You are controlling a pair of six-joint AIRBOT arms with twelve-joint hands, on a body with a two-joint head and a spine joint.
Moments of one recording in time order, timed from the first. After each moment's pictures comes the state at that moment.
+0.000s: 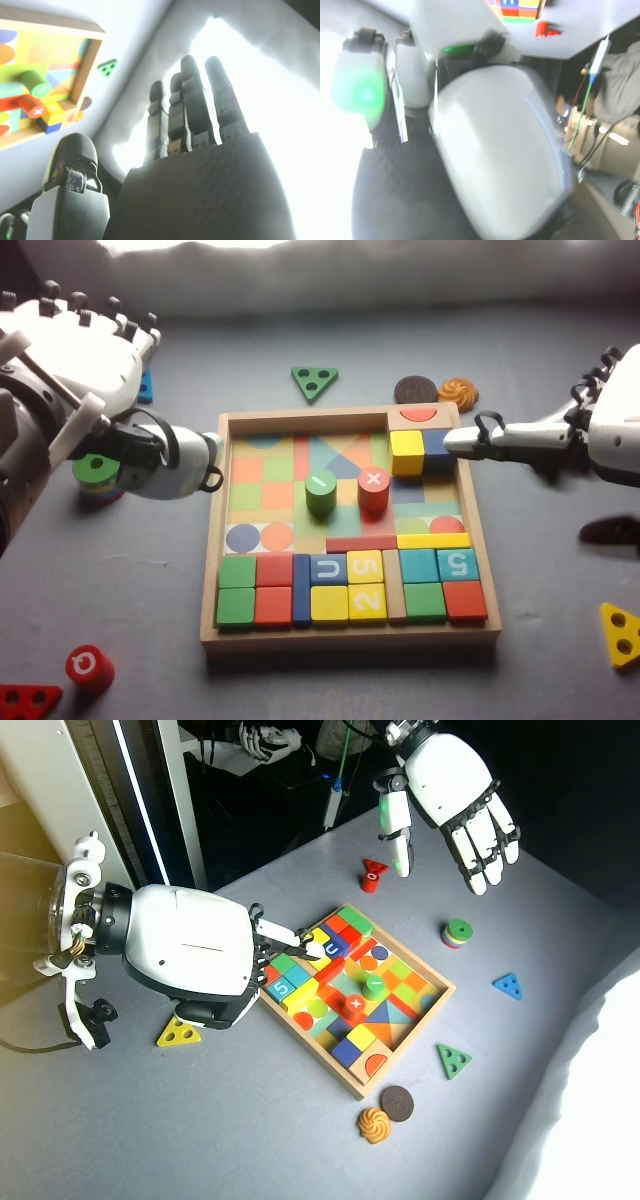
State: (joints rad) left arm -0.02 -0.86 0.54 -1.71 -1.12 2.78; right arm -0.24 -0.72 0.88 -0.88 0.36 -0.34
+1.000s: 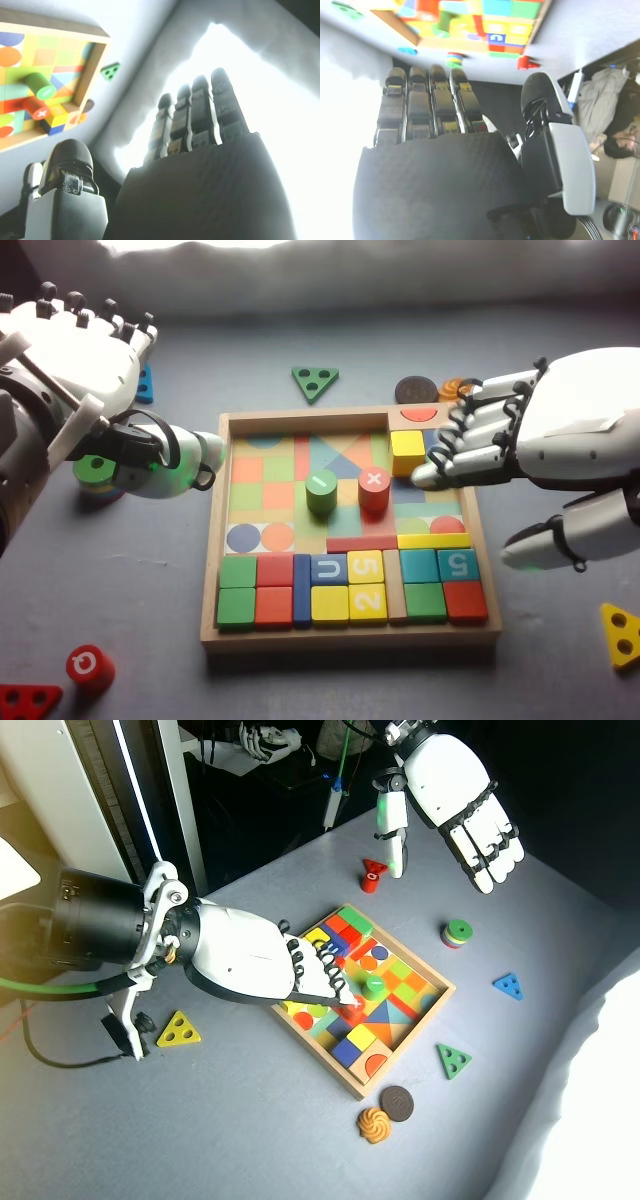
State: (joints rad) left arm -0.02 -0.86 0.54 -1.71 -1.13 2.78; right arm -0.15 -0.92 1.04 -1.59 0.30 0.26
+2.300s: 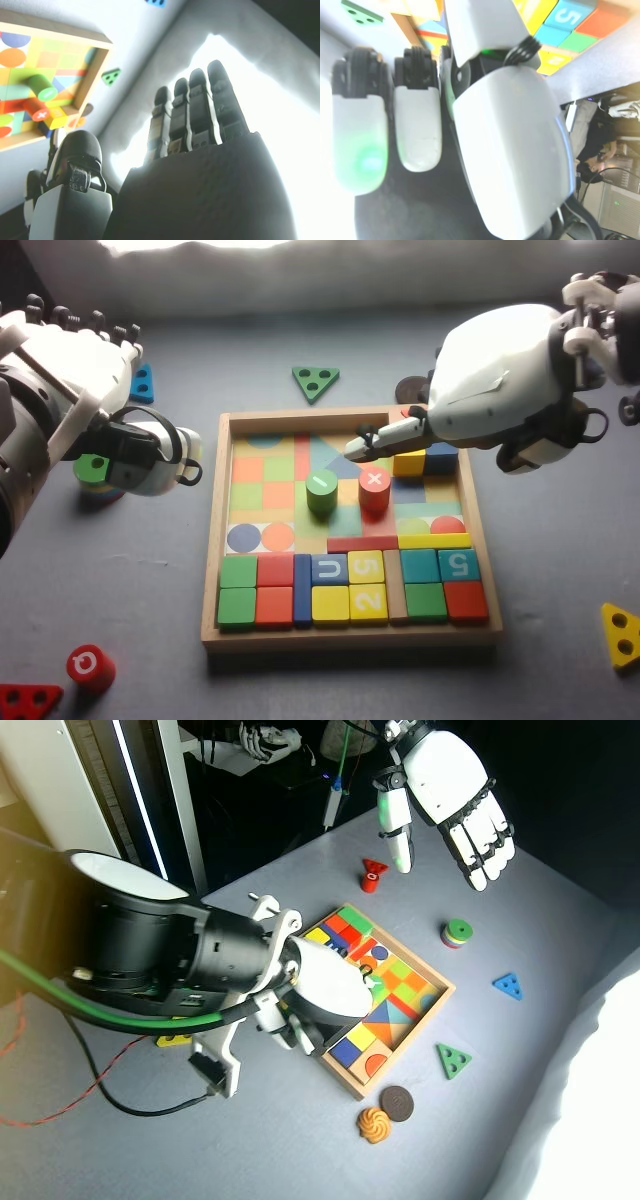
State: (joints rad) left arm -0.06 -0.88 0.53 -1.78 -1.20 2.81; right arm 0.00 -1.17 1.28 -2.11 0.42 0.62
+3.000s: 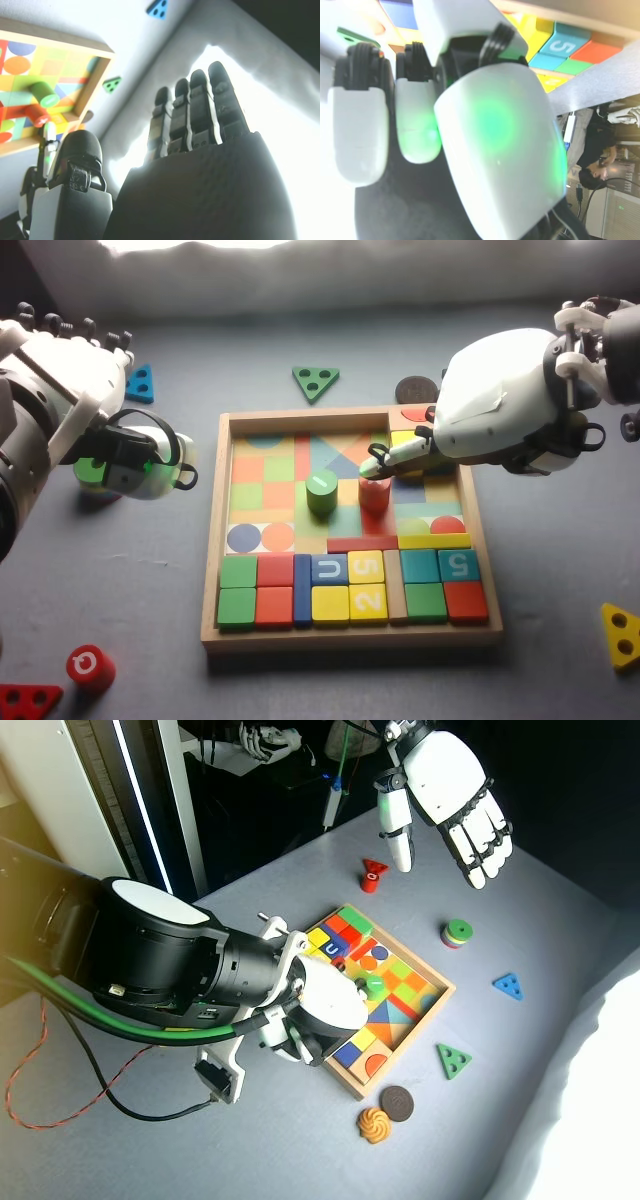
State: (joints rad) left arm -0.07 -0.89 0.53 -1.82 -1.25 2.83; right arm -0.05 -1.20 1.33 -2.12 0.40 0.63
